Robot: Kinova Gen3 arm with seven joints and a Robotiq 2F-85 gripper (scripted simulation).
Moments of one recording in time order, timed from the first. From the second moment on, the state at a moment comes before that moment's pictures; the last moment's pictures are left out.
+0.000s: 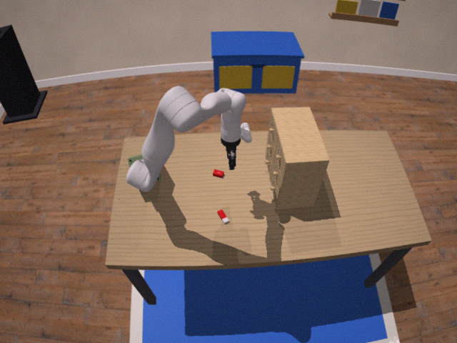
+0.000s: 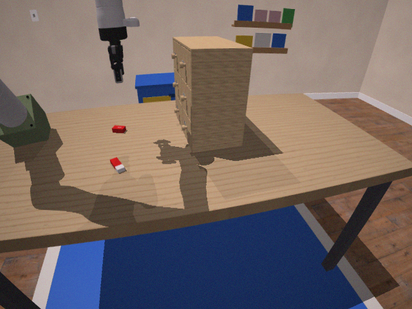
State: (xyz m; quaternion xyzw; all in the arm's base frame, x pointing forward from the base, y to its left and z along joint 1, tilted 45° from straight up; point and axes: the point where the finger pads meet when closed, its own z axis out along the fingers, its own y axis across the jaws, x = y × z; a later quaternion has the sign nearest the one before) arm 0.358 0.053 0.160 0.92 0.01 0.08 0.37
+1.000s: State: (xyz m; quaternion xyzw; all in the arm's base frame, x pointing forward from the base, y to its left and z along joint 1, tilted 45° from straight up) arm 0.372 0.044 0.152 0.92 0.03 0.13 0.37
